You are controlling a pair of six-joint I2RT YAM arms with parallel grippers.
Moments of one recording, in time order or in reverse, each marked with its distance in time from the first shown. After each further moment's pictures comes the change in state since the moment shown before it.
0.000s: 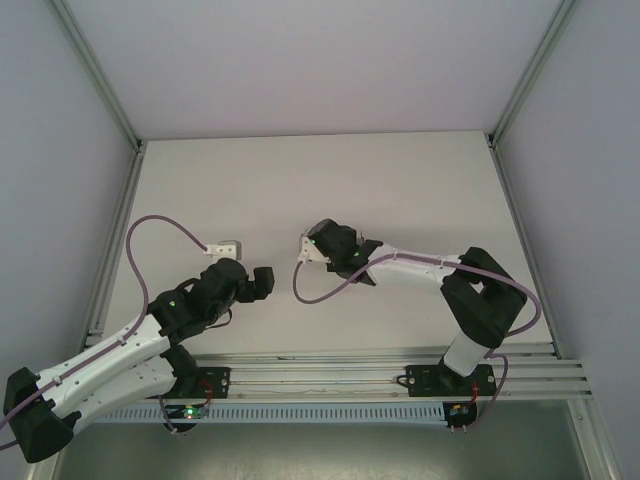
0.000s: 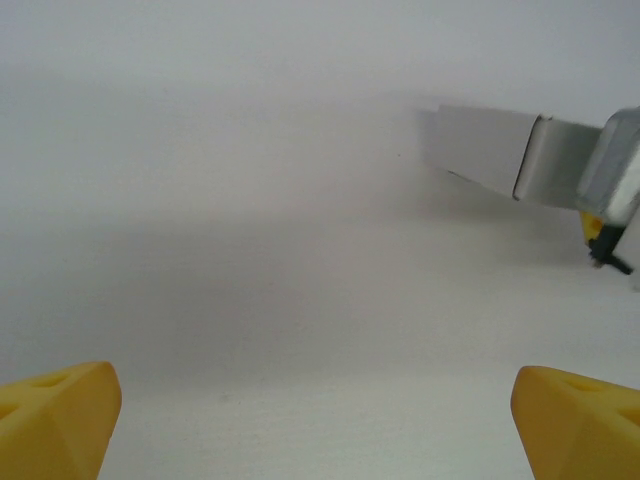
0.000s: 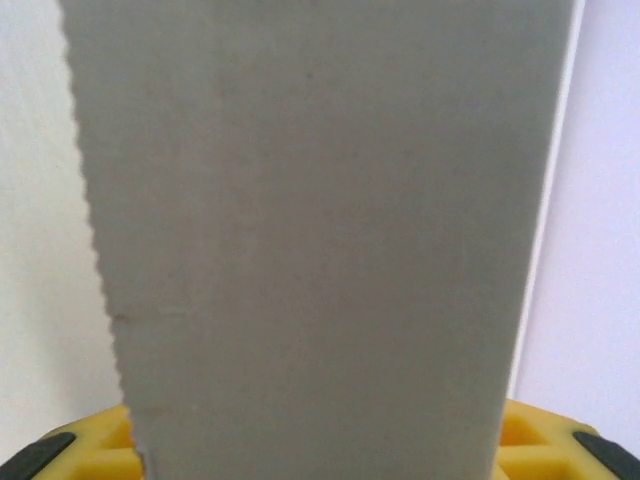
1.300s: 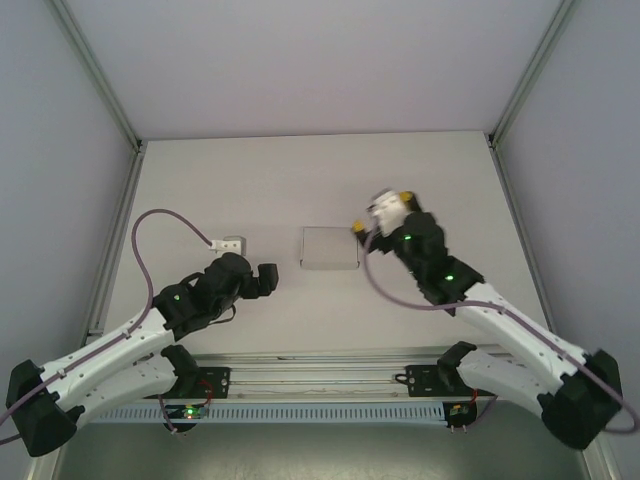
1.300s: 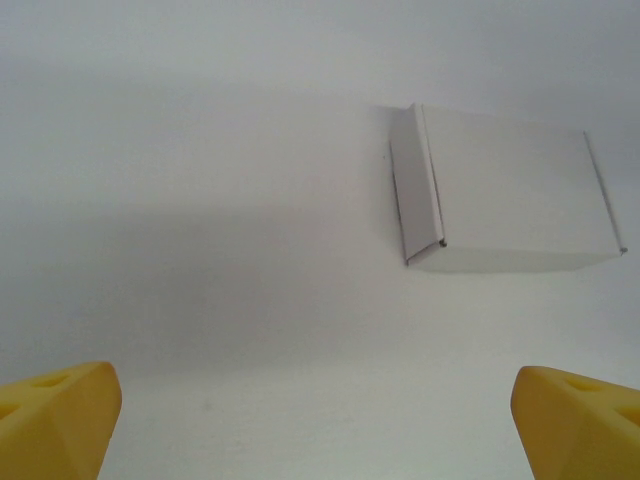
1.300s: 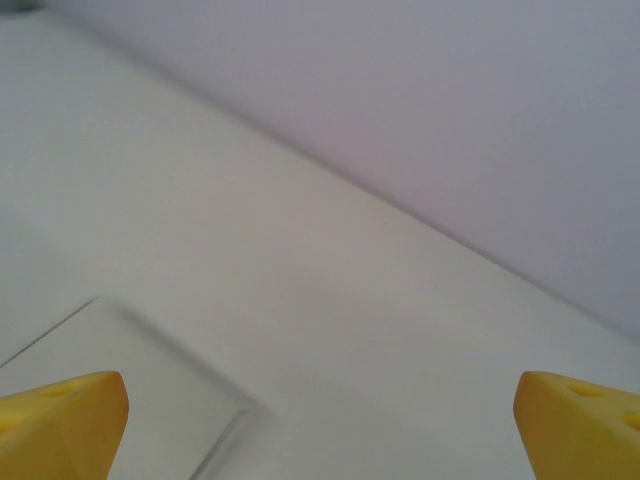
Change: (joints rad) left arm 0.000 0.070 0.063 0.000 -0.003 0.008; right arm -0.306 -0.739 -0.256 0.133 -0.293 0.702
